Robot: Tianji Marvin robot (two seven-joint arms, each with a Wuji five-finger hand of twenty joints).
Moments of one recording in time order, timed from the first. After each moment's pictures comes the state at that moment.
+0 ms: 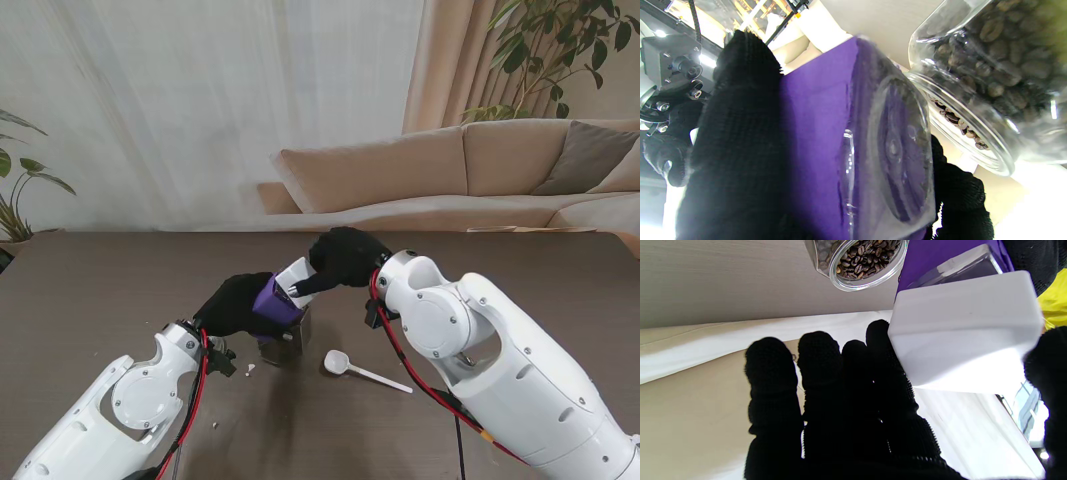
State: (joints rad) left arm 1.52 -1.13 -1.21 -1.56 0.32 -0.41 0.02; right arm -1.17 -1.07 0.93 -1.81 -0.55 0.18 0.31; left_hand 0.91 -0.78 0.13 -0.11 0.72 0.47 0.77 0.94 1.06 0.44 0.50 1.23 0.77 0.54 1.01 1.08 0.31 0.56 1.38 1.14; right_hand 0.18 -0.69 0.83 -0.22 1.05 0.12 0.66 0.54 0.89 0.12 0.87 0.76 1.02 0.12 1.07 0.72 0.84 0.24 1.24 0.72
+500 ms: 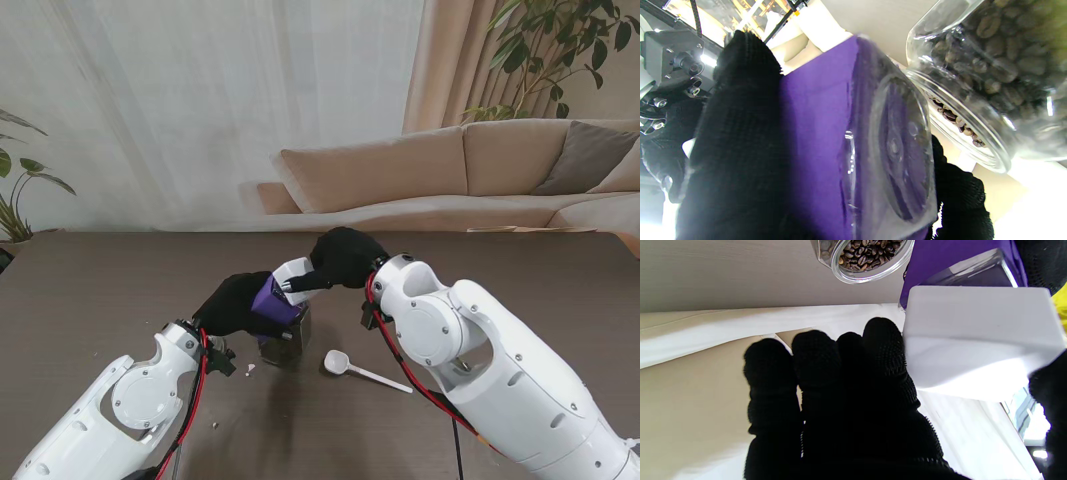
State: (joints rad) left arm 1.52 -1.12 -1.21 -1.55 0.32 -0.41 0.03; right arm -1.18 -1.08 0.91 -1.80 -0.61 0.17 0.25; left_hand 0.91 -0.78 0.13 -0.11 0.72 0.47 0.77 0.94 1.06 0.44 0.50 1.23 0.77 0.54 1.01 1.08 0.31 0.56 1.38 1.14; right_hand 0.11 -0.55 0.77 -0.22 1.22 0.13 0.95 0.57 1.06 0.15 0.85 0.77 1.13 0.14 1.07 0.72 0.85 0.24 1.27 0.72
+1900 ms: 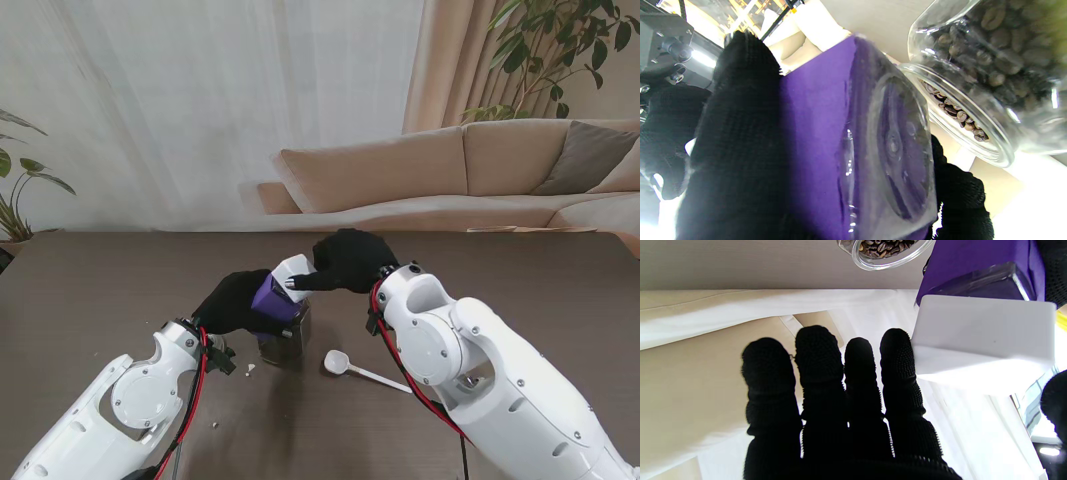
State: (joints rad) left arm 1.53 -1.13 -1.21 -1.58 0.33 -0.38 0.03; right arm -1.27 -1.08 0.95 -1.87 -0.73 0.21 0.19; left_hand 0.91 -0.78 0.13 -0.11 0.72 0.47 0.77 0.94 1.06 0.44 0.50 1.23 0.77 0.54 1.01 1.08 0.31 0.56 1.38 1.14; right_hand 0.01 -0.47 0.71 -0.11 0.94 0.02 0.94 0.68 0.91 0.08 0.81 0.77 1.07 0.13 1.00 0.72 0.84 0.26 1.27 0.70
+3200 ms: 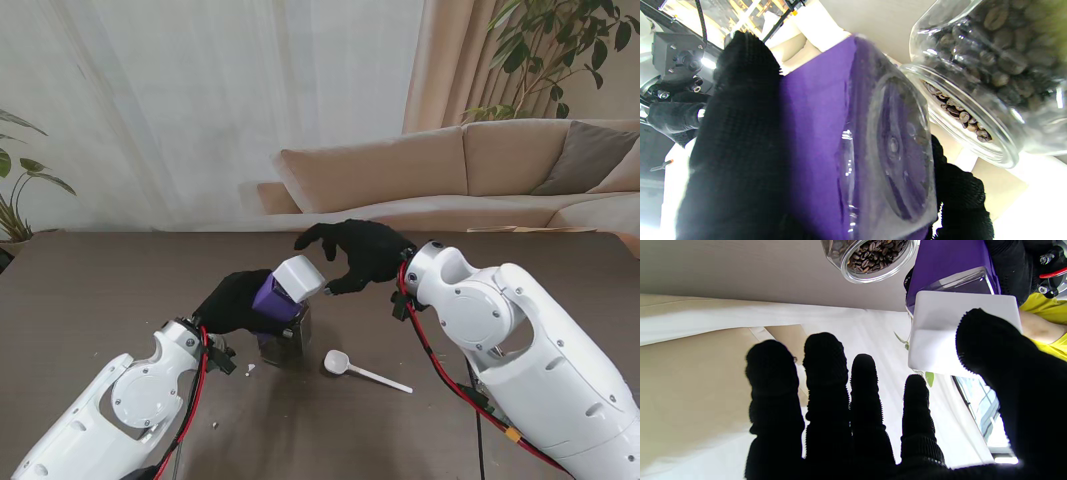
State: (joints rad) left arm 1.52 -1.12 -1.21 -1.58 0.33 -0.38 0.03; right arm -1.21 -1.05 1.06 -1.79 -0.56 -0.07 0.38; left_hand 0.91 -0.78 0.13 -0.11 0.72 0.47 0.77 0.94 1.06 0.44 0.50 1.23 0.77 0.54 1.01 1.08 0.31 0.56 1.38 1.14; right_hand 0.38 -0.86 1.11 -0.16 0.33 -0.19 0.57 0.28 0.64 0.04 0.84 0.75 0.99 0.09 1.07 0.74 0.84 0.23 1.28 0.72
